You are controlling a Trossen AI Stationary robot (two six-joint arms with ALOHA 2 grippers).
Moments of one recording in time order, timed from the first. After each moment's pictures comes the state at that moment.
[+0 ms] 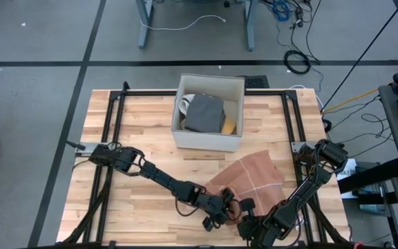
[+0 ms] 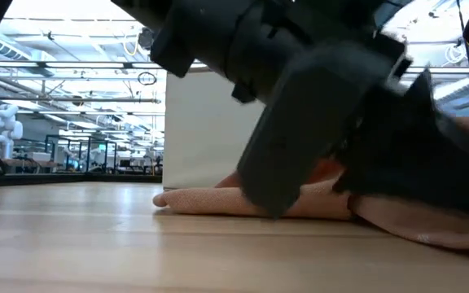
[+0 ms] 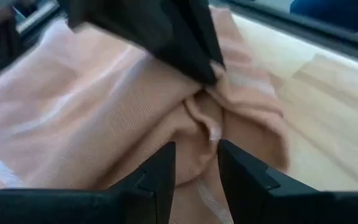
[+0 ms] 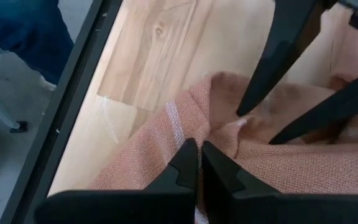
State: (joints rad) left arm -0.39 2.33 1.58 0.20 0.00 0.45; right arm 0.89 1.89 1.20 -0.48 0.37 0.55
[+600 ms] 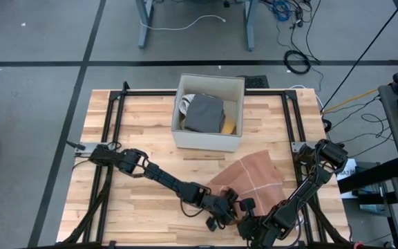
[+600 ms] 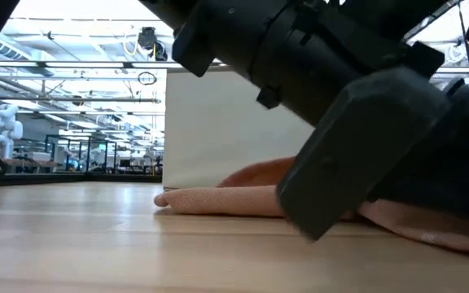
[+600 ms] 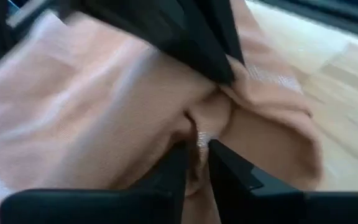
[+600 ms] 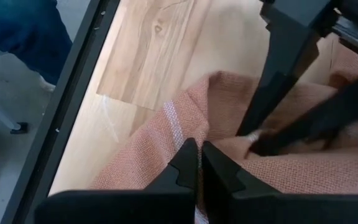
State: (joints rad) left arm -0.39 2.40 1.69 0.11 -0.02 0.48; right arm 0.89 1.89 1.20 -0.49 0.37 0.57
